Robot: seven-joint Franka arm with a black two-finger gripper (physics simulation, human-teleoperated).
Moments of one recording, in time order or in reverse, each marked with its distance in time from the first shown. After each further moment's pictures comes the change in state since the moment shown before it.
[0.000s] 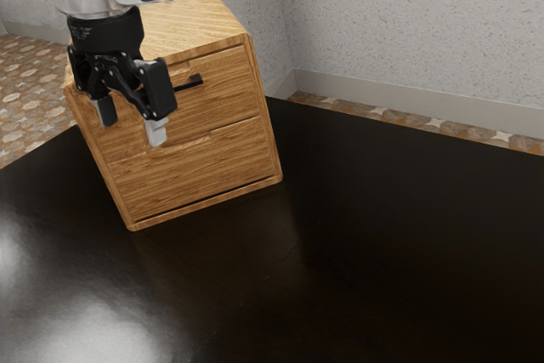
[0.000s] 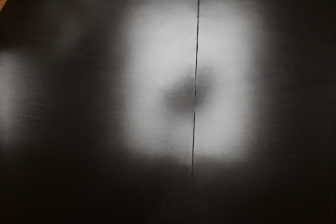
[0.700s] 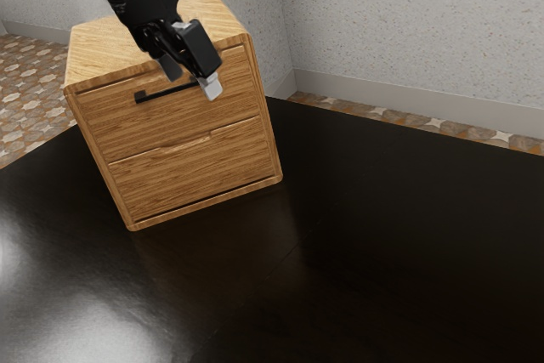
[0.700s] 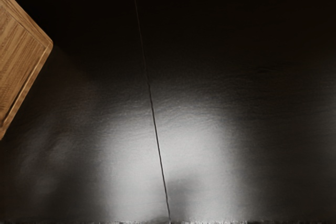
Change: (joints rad) arm -0.037 0.025 0.050 -0.013 -0.074 0.338 0.192
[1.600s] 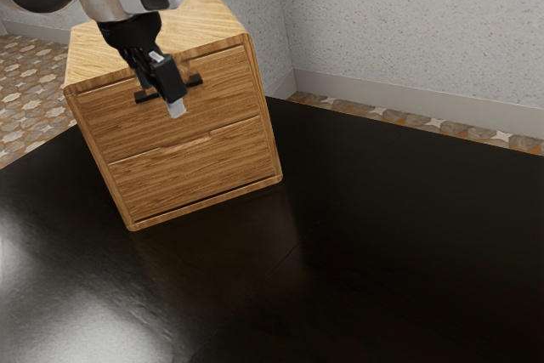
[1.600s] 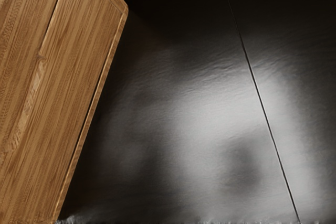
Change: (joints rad) arm -0.086 -0.005 0.184 -0.111 0.130 0.071 0.217
